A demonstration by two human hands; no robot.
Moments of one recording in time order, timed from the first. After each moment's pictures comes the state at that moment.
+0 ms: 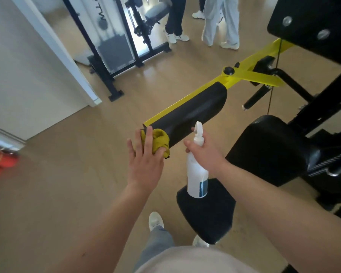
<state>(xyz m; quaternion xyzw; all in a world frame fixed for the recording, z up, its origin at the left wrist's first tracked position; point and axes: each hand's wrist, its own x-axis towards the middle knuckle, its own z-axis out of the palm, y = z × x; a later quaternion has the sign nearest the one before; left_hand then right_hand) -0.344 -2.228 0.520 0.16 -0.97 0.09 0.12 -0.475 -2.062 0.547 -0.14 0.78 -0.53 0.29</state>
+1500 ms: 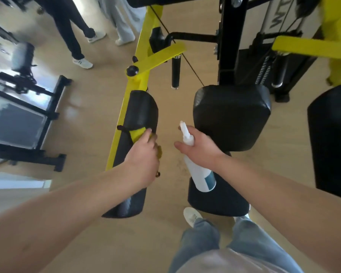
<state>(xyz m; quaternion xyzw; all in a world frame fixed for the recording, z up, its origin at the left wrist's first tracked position) -0.532 -2.199 0.583 -0.40 -0.72 0.52 -0.22 -0.503 -2.024 0.510 0.12 0.80 -0.56 0.19</state>
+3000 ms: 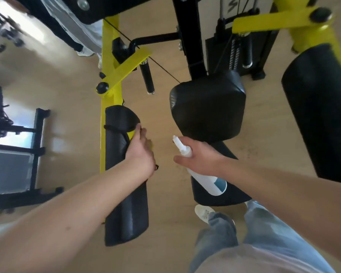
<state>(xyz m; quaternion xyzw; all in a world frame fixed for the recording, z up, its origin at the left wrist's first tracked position) -0.579 -2.169 0.543 -0.36 -0.66 0.63 -0.23 -0.471 -2.019 0.502 0.15 0.80 -0.54 0.21</state>
